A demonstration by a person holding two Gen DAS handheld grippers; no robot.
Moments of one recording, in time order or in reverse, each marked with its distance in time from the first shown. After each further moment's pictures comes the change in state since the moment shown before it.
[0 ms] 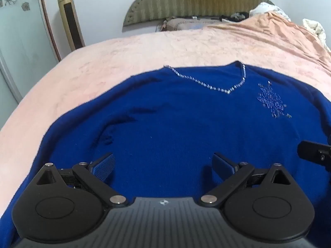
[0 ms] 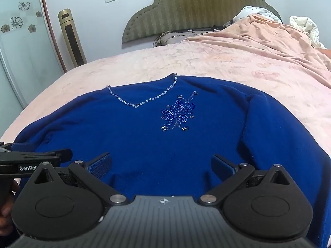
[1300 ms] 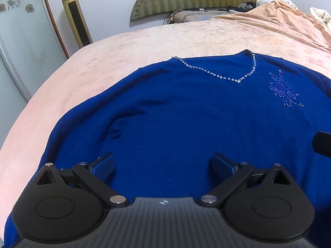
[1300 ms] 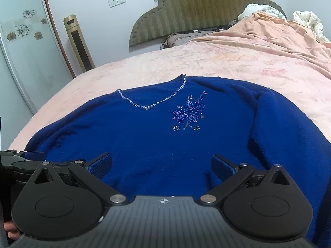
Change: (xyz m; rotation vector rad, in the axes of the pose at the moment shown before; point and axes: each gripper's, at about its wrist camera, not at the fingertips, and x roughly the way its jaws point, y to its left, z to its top) left arm 0.008 -0.005 -0.005 0.028 0.030 0.086; right arm -0.006 0.006 -0.003 0.025 -0.015 0.061
